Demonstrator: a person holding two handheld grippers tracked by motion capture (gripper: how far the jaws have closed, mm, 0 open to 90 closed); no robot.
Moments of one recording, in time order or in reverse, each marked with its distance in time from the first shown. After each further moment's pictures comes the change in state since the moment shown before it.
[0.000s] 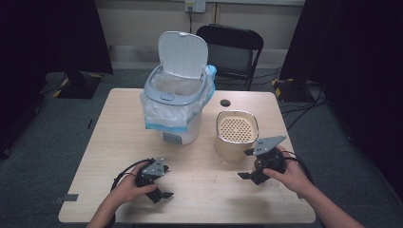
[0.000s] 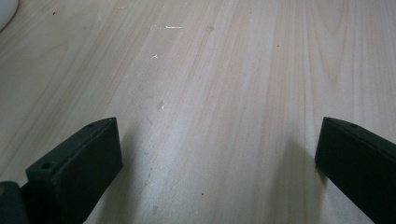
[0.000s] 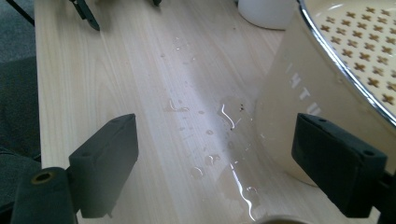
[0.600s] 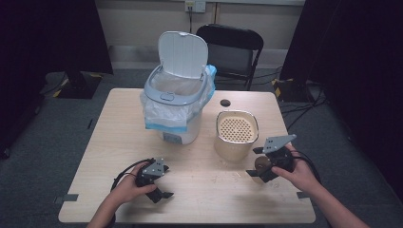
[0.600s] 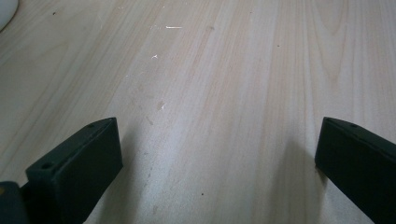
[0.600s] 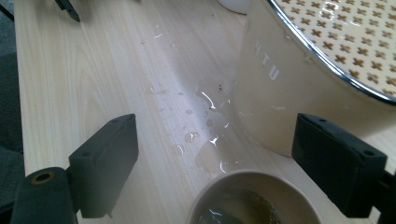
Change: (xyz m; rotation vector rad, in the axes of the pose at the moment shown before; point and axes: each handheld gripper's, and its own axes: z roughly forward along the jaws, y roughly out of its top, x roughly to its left) left arm 0.000 0.000 0.000 0.000 0.000 0.000; right arm -0.014 -0.019 -0.014 -0.001 -0.037 0.041
